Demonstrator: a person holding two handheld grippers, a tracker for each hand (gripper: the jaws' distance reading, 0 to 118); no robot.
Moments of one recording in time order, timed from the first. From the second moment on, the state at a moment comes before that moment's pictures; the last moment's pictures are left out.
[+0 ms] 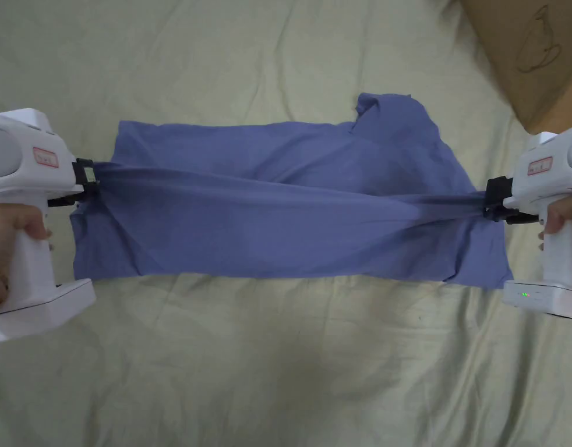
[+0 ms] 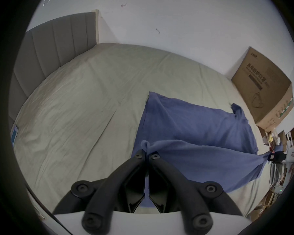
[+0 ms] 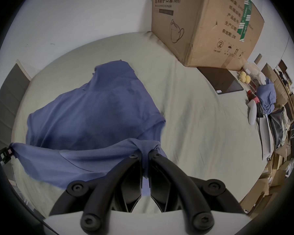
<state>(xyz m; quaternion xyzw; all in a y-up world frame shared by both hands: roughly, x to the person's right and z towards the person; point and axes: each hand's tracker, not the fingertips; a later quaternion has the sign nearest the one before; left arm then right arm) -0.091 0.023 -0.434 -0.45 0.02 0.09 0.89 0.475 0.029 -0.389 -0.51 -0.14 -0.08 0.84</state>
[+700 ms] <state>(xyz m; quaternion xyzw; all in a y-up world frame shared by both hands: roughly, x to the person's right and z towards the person) -0.073 0.092 -0.295 -0.20 0.02 0.00 0.98 0.429 0.111 -0.239 -0.21 -0.09 0.00 0.97</state>
